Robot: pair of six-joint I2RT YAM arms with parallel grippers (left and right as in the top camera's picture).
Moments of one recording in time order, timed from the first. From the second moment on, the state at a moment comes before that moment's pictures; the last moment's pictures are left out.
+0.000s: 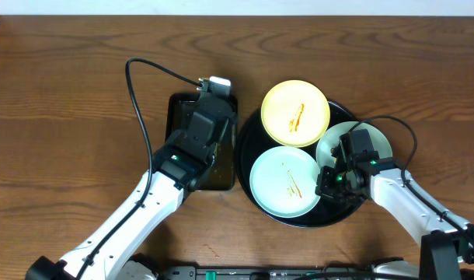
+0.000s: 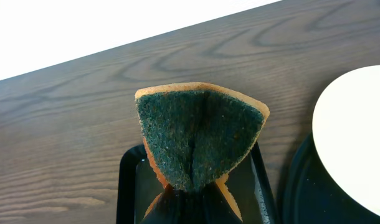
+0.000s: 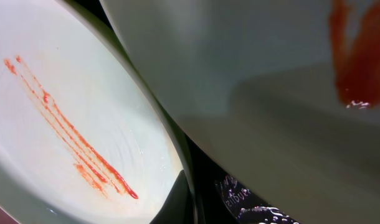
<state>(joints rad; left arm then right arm) -0.55 1.32 0.91 -0.21 -0.43 -0.07 0.20 1.46 0.63 -0.59 -0.32 0.49</state>
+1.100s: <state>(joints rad) -0.55 1.32 0.91 -0.22 -0.44 -0.06 0.20 1.46 0.63 -0.59 -0.32 0.49</state>
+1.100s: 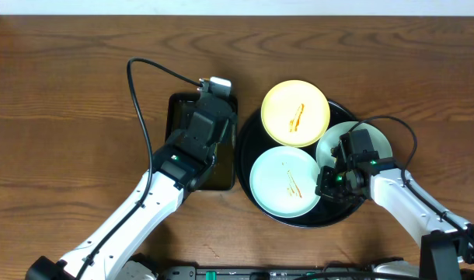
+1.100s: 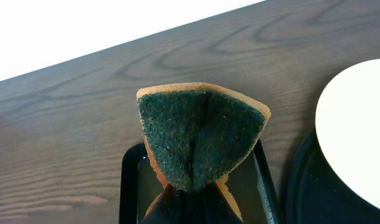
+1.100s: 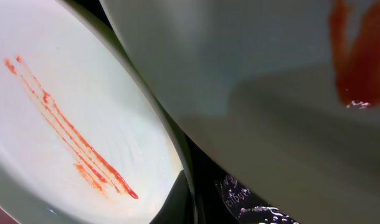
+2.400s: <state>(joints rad) -0.55 1.49 0.89 -0.50 -0.22 -0.36 0.20 1.46 0.63 -0.59 -0.32 0.49</state>
